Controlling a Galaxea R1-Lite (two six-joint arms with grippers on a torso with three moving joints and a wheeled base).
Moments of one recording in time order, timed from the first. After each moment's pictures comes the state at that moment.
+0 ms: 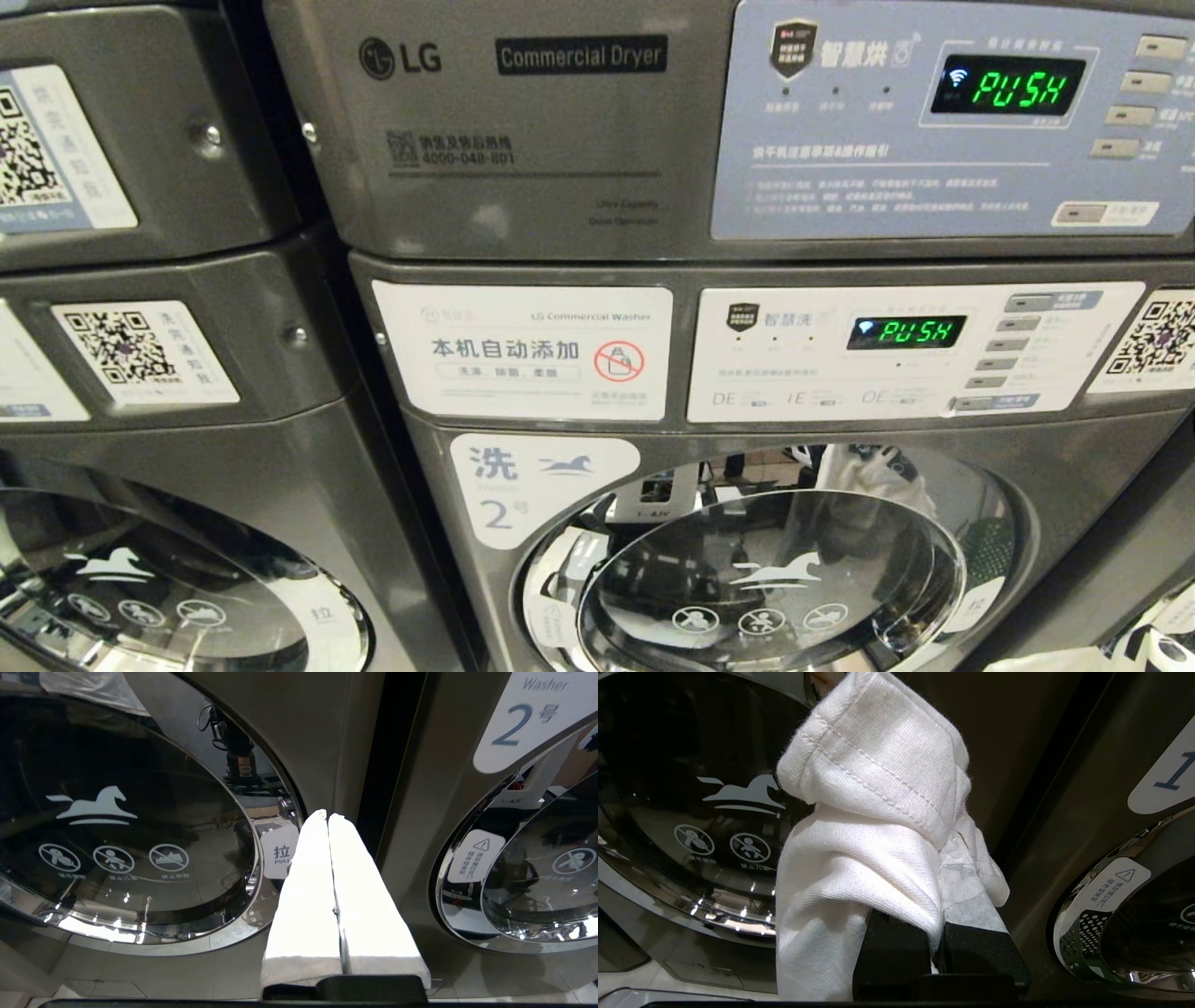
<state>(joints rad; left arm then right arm) -0.01 0.00 0.00 0.01 0.00 0.00 -0.01 0.00 0.00 0.01 0.03 -0.12</state>
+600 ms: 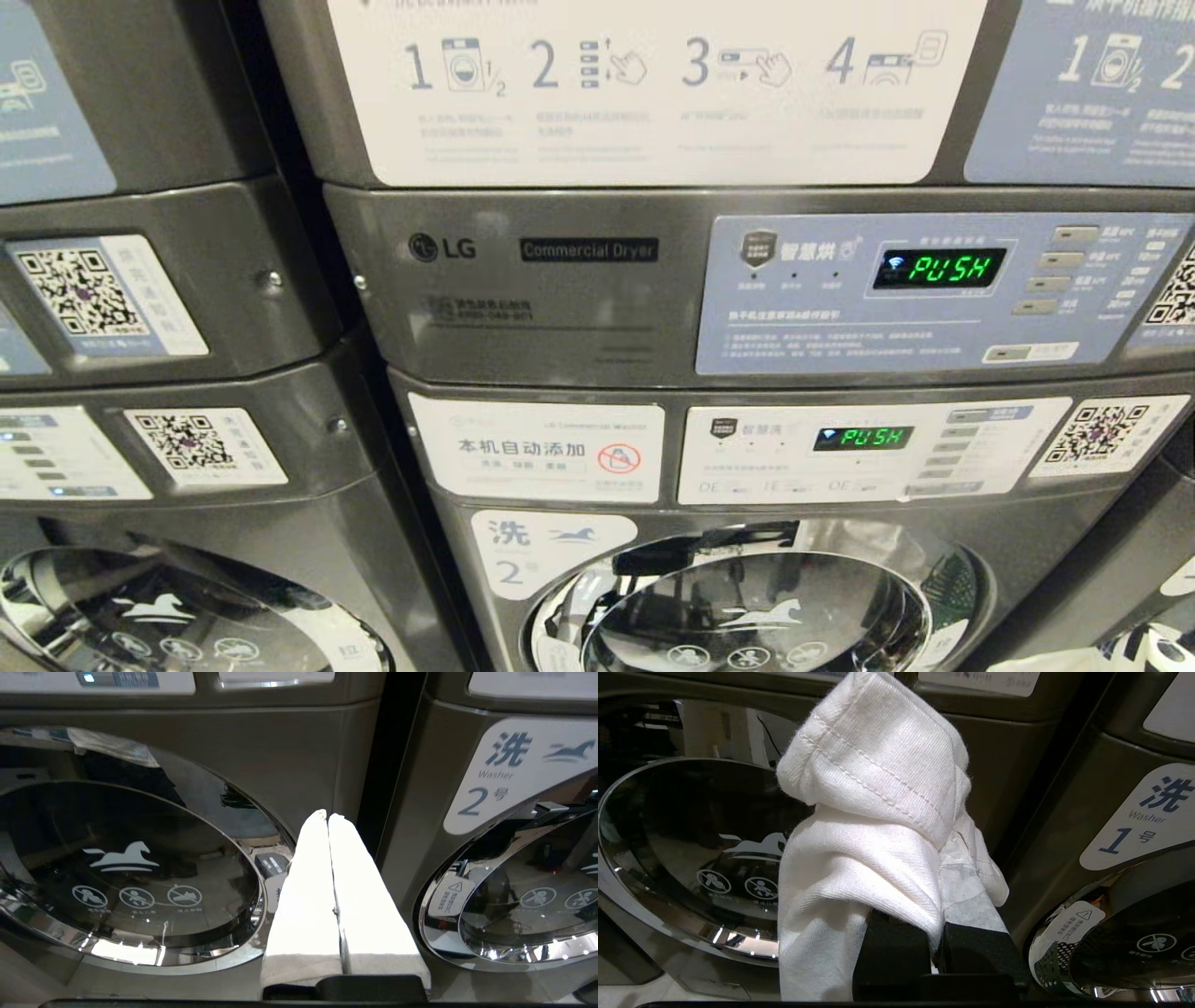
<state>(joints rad) -0.01 0.00 0.00 0.01 0.00 0.00 -0.01 0.00 0.00 0.01 0.03 -0.13</state>
